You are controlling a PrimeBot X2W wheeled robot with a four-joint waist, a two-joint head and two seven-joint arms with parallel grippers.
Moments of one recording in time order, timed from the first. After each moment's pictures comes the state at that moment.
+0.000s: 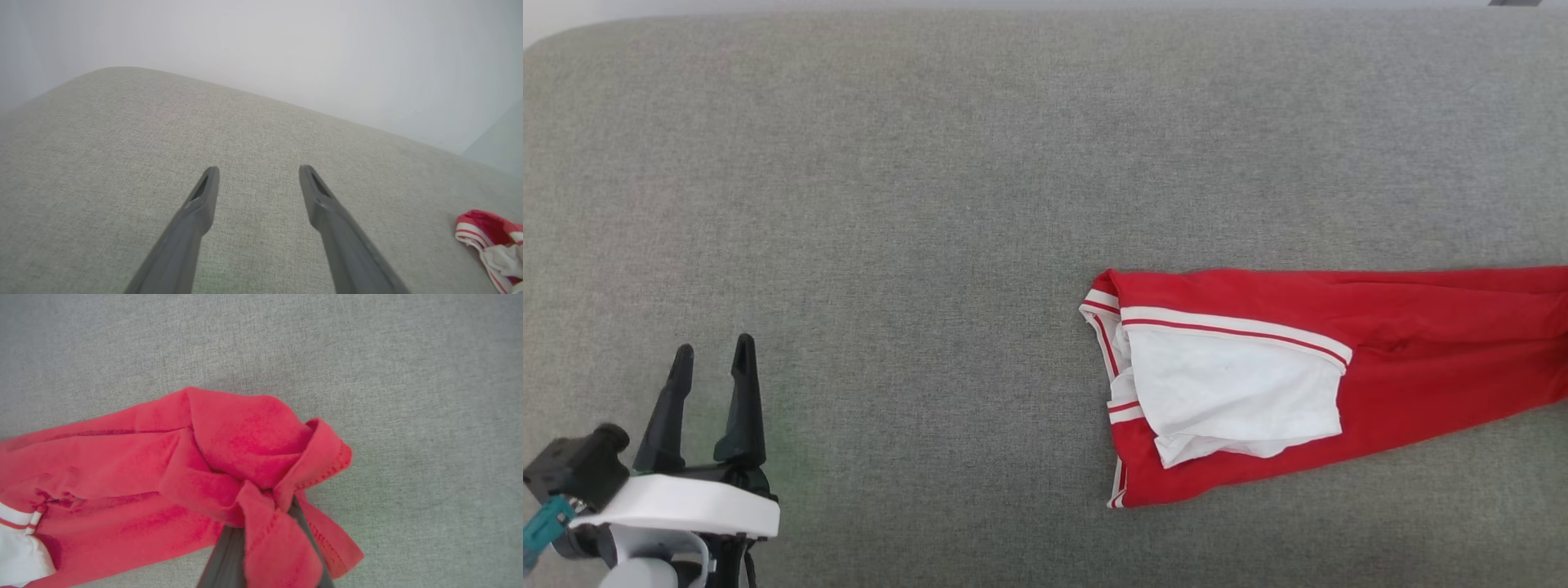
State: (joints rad) left arm -0.09 0.28 -0.03 0.18 -0.57 -0.10 -0.26; right arm -0.40 -0.77 0.02 0.45 0.98 0.13 0.75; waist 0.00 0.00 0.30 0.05
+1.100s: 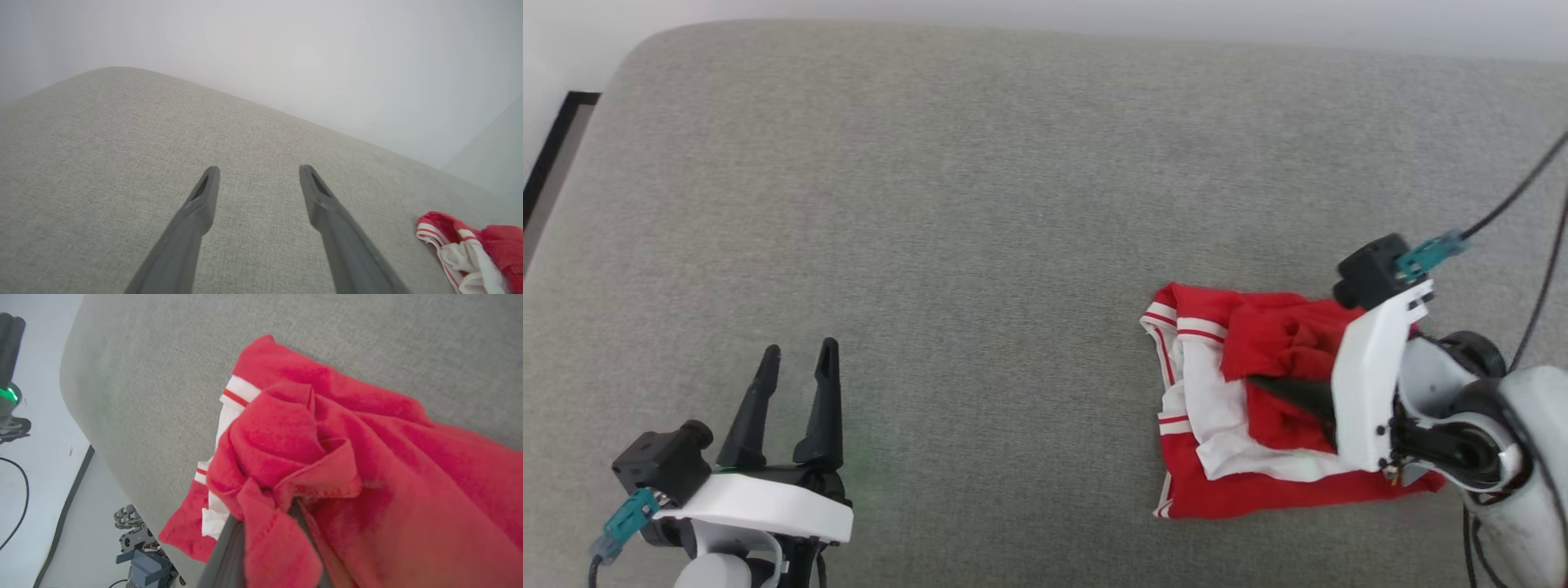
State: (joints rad) left arm -0.10 0.18 -0.09 0.19 -0.55 -0.13 -0.26; right arm -0.44 -0.51 0.42 0.08 0.97 0.13 0.82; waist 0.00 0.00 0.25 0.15
